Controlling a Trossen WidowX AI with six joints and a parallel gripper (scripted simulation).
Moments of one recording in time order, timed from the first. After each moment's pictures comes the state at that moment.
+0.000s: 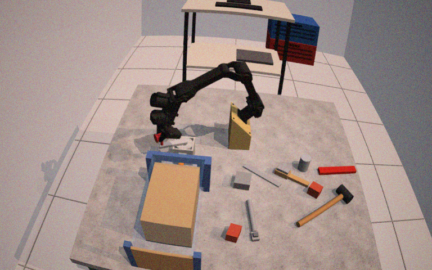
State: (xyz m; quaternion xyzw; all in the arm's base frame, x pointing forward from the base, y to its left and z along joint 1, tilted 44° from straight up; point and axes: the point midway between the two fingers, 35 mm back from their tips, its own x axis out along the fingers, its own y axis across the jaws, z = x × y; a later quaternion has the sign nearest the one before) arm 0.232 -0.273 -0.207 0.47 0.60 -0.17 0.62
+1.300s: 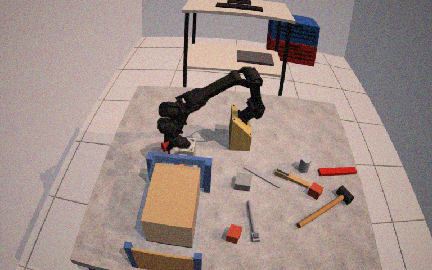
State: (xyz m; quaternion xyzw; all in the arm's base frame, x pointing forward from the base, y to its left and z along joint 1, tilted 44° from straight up) arm 0.278 -0.241 -0.181 0.47 0.60 -0.17 0.63
